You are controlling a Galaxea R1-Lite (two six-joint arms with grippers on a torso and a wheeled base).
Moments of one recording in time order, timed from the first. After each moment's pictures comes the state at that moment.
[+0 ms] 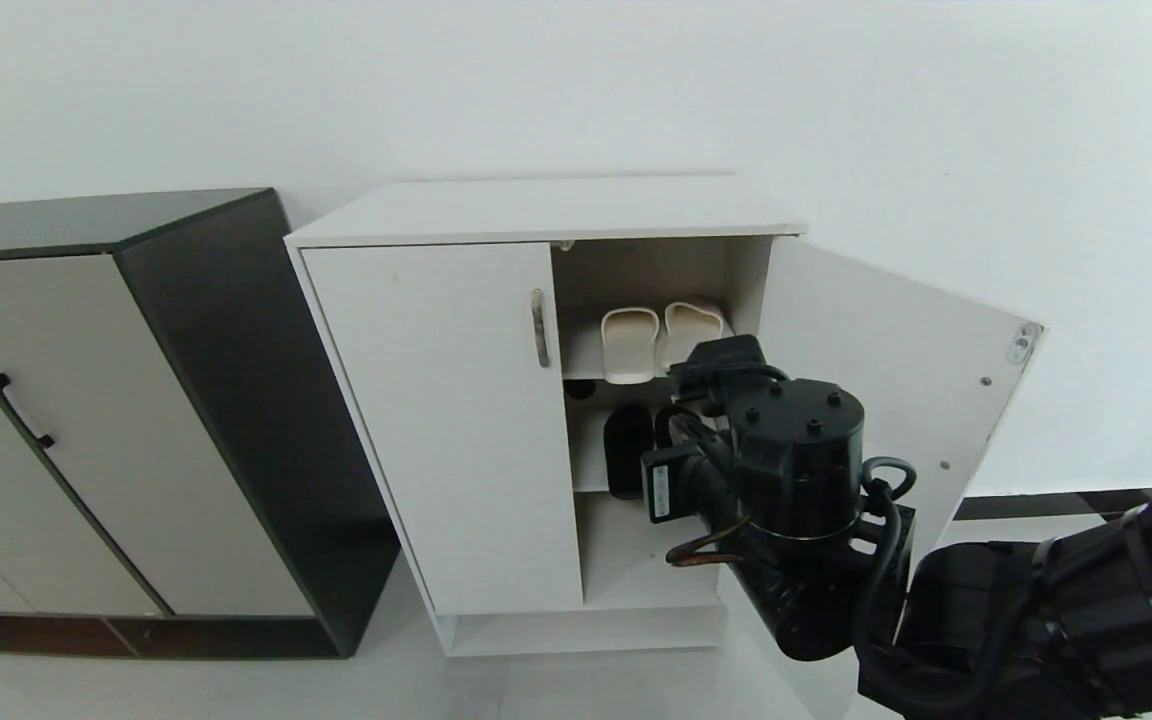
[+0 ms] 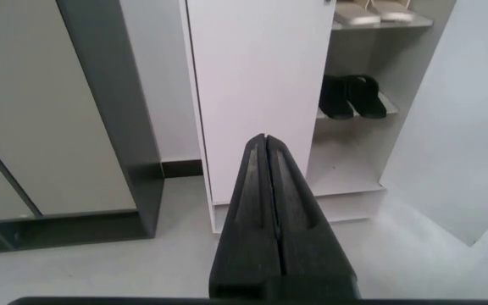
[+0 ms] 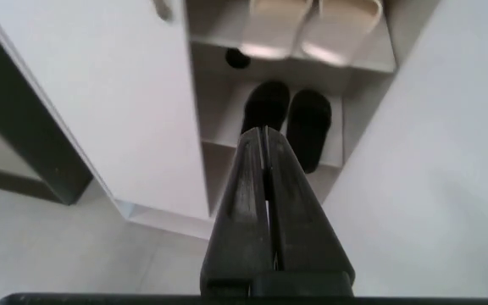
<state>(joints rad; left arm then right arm) 0.00 0.00 0.00 0.00 -0.03 0.01 0.93 1.92 -0.97 -0.83 -0.68 0.07</state>
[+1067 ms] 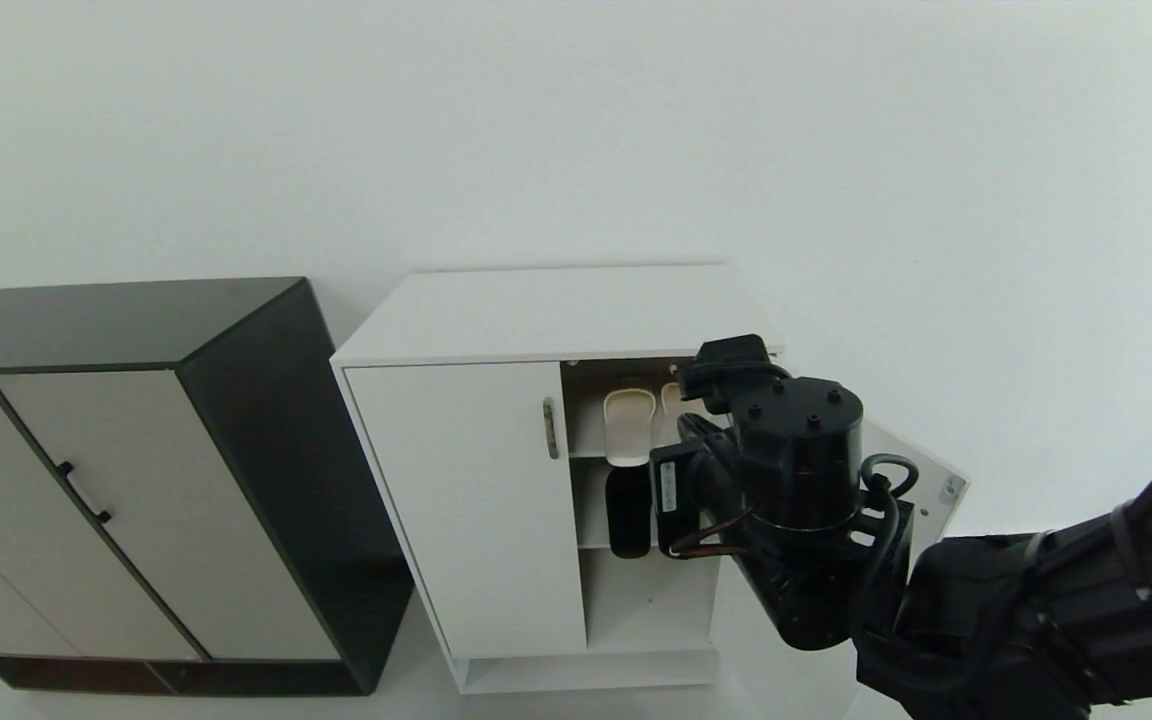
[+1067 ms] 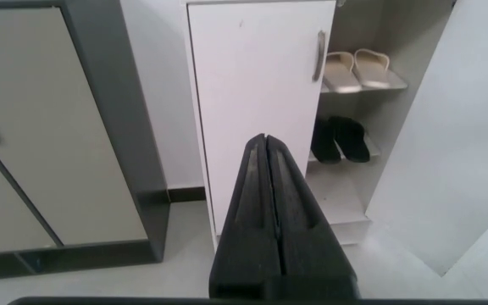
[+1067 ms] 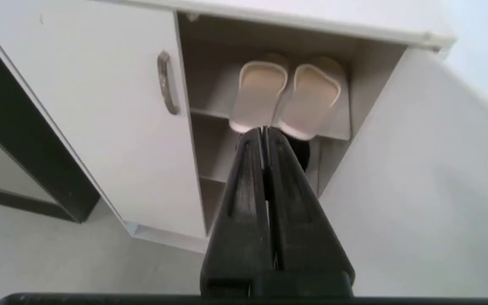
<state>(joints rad) 0.00 0.00 0.00 0.00 -0.03 0.01 0.91 1.93 -0.97 -0.83 -0.68 0.07</state>
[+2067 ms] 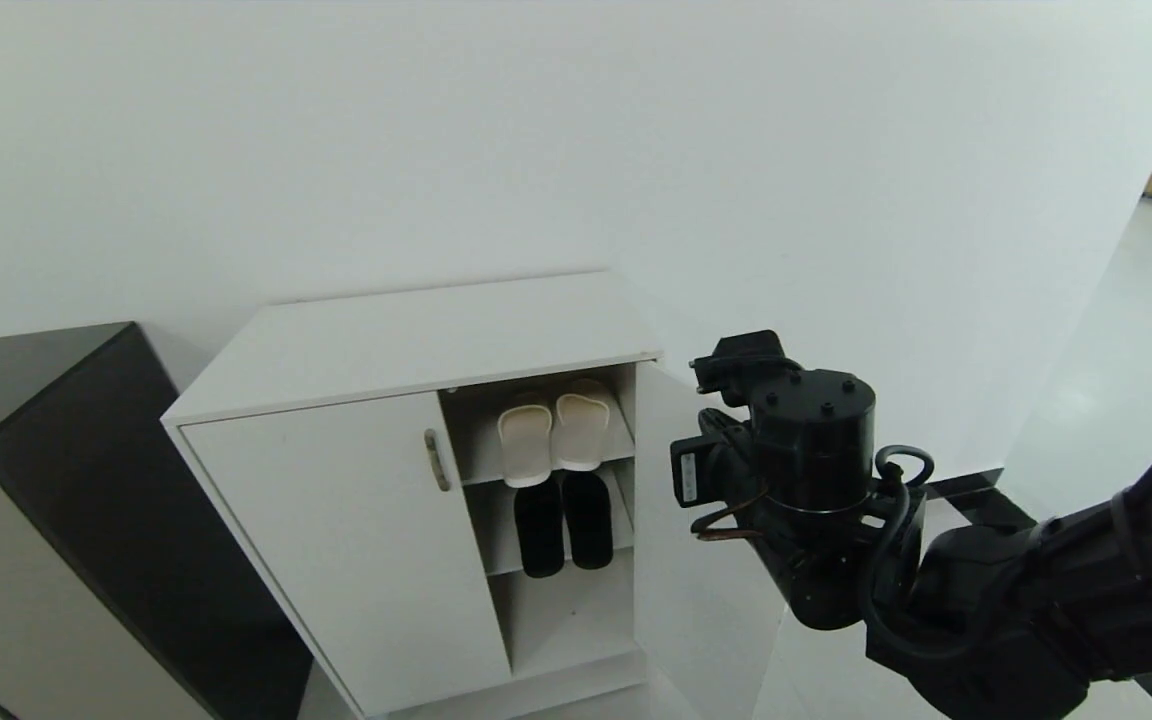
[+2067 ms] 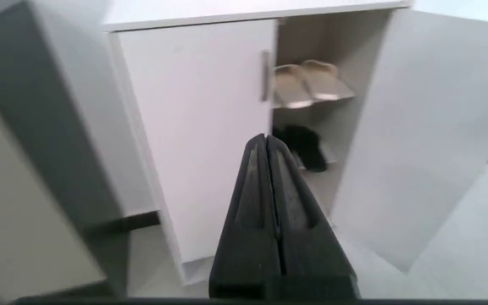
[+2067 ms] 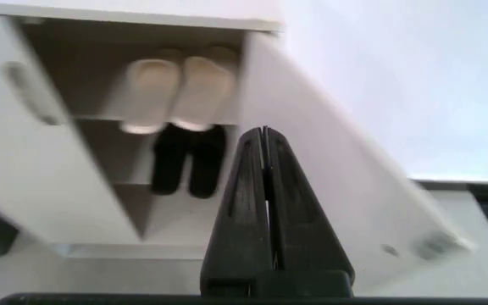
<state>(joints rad) 0.00 0.00 0.00 0.00 -0.03 0.01 0.85 1.93 -0.96 -0.83 -0.67 0.04</state>
